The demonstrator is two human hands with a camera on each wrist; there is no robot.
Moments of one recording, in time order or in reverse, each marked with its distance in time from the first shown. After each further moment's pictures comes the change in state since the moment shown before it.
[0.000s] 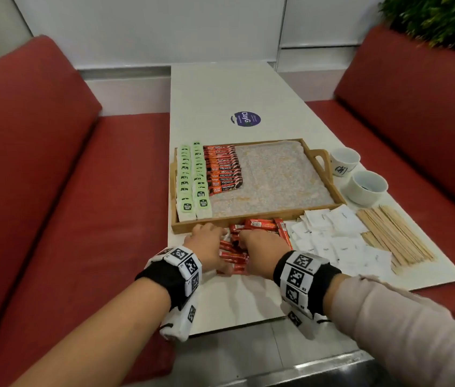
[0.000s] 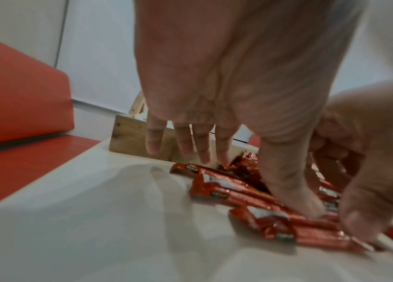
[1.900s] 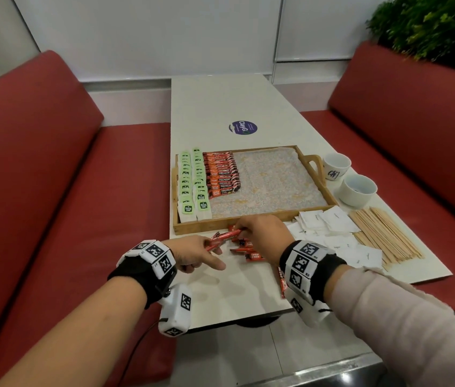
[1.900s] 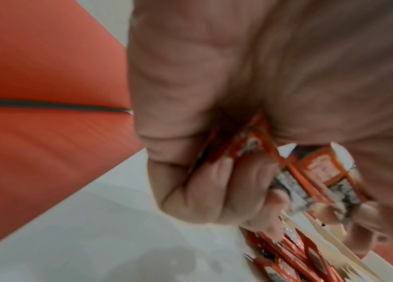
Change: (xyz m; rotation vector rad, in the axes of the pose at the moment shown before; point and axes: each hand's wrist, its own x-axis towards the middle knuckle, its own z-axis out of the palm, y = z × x) left_hand -0.029 -0.021 -0.022 -0.764 -0.413 -0.125; right_hand -0.006 0.006 -0.016 0.151 0.252 -0.049
